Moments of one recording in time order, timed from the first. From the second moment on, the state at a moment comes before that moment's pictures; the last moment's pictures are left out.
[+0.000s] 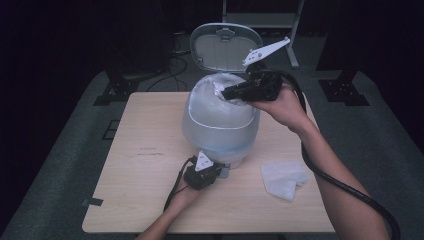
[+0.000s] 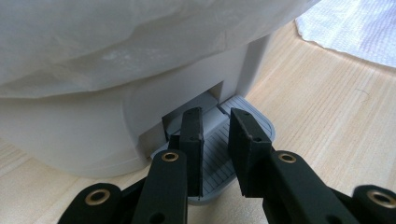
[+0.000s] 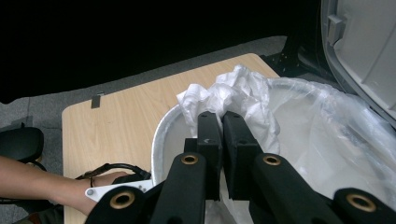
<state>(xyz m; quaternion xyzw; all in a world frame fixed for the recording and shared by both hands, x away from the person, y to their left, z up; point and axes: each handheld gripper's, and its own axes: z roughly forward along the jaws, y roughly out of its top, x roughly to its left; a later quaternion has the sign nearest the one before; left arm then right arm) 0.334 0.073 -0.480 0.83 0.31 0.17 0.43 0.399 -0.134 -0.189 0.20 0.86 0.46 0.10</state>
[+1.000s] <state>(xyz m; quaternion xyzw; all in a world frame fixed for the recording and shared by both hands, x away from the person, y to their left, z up) 0.334 0.073 -0.480 0.83 0.31 0.16 0.44 0.413 -0.113 -0.200 0.21 0.86 0.45 0.09</state>
